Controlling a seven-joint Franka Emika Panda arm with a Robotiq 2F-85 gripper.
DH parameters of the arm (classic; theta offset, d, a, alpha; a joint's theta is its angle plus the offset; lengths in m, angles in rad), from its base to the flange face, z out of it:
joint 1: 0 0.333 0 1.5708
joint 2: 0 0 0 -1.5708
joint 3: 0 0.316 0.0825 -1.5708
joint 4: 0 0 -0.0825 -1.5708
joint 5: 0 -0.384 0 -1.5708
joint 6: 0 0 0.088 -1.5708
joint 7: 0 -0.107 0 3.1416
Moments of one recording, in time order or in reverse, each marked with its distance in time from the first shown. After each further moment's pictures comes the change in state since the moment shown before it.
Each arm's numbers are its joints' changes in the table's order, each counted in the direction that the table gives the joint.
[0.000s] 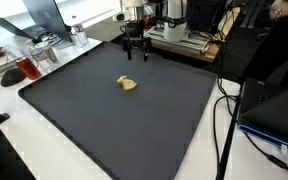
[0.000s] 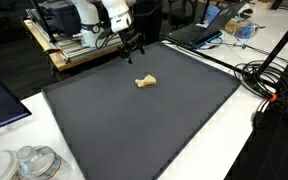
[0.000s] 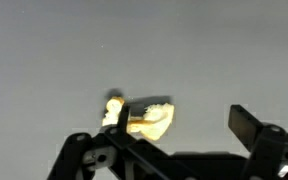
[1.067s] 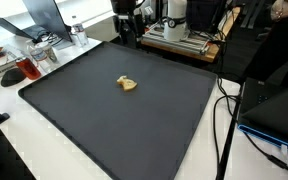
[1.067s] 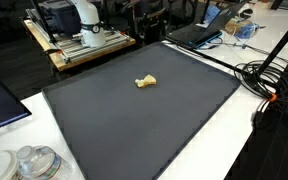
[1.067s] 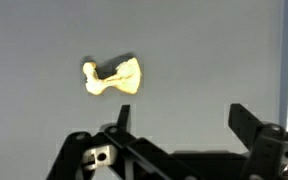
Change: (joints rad) arm -0.020 0.068 -0.010 -0.361 0.786 -0.550 -1.114
